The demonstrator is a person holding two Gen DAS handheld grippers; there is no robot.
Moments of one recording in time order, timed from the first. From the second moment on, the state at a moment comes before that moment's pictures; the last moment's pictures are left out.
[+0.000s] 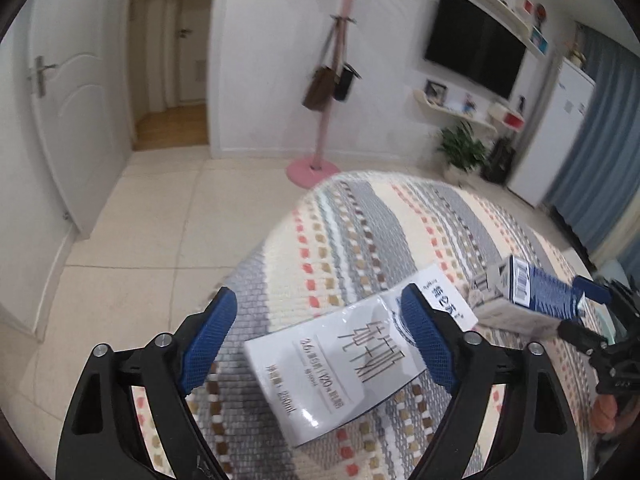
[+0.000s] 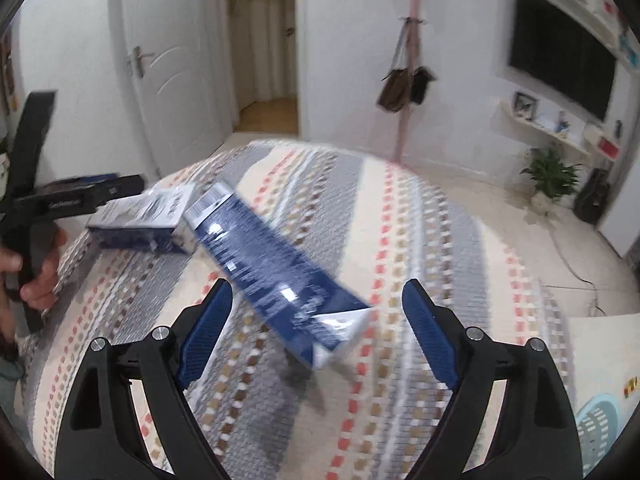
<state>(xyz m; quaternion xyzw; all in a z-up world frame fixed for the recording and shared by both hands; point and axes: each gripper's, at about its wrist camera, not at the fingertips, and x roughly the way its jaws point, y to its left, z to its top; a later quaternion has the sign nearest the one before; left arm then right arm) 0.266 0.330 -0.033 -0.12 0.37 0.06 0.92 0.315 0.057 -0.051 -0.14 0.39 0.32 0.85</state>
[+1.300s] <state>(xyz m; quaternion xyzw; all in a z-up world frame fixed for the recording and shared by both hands) 0.222 0.201 -0.059 -0.10 0.39 0.03 0.92 0.272 -0.084 -0.028 0.05 0.44 0.24 0.86</state>
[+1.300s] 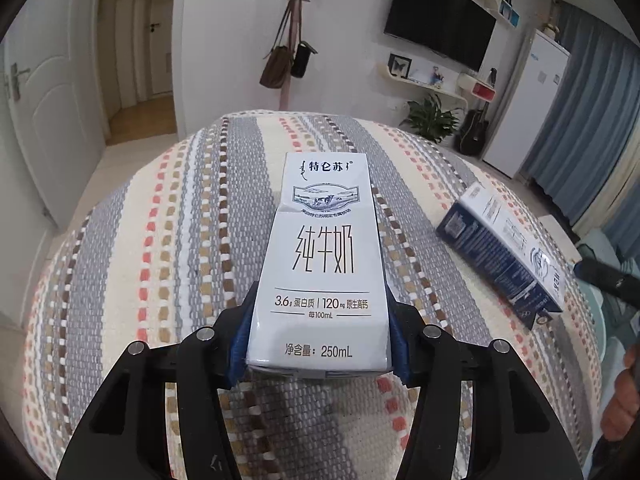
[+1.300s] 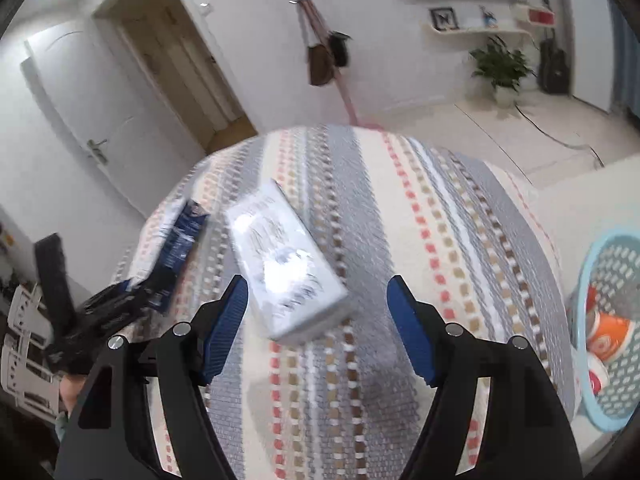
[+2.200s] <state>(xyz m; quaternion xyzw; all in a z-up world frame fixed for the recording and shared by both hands) 0.209 0.148 -0.023 -0.07 0.34 0.02 0.94 0.278 -0.032 -0.042 -0.11 0.41 0.25 0.87</state>
